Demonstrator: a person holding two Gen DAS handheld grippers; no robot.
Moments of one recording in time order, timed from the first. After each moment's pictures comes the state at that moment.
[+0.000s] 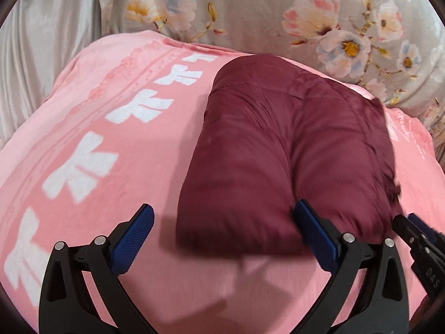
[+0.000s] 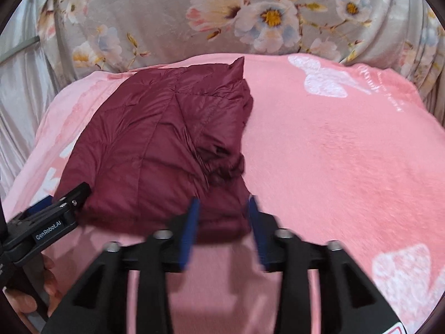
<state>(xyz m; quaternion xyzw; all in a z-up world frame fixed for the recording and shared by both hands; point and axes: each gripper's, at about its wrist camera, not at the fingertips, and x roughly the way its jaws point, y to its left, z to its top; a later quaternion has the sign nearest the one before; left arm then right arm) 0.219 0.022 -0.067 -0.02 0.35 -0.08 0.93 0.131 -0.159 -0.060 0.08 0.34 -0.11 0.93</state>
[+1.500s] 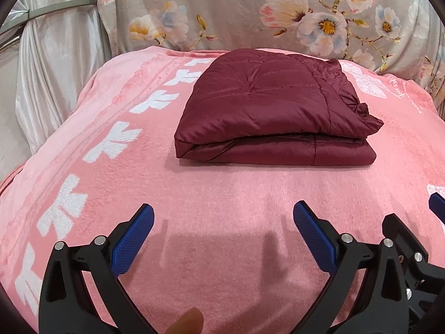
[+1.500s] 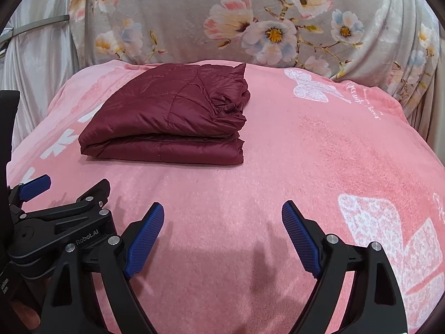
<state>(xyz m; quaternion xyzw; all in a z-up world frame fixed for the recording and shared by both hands) 0.123 -0.011 -0.070 0.06 0.33 -0.04 0.94 0.050 -0.129 -0.071 0.04 0.31 -0.11 0.94</state>
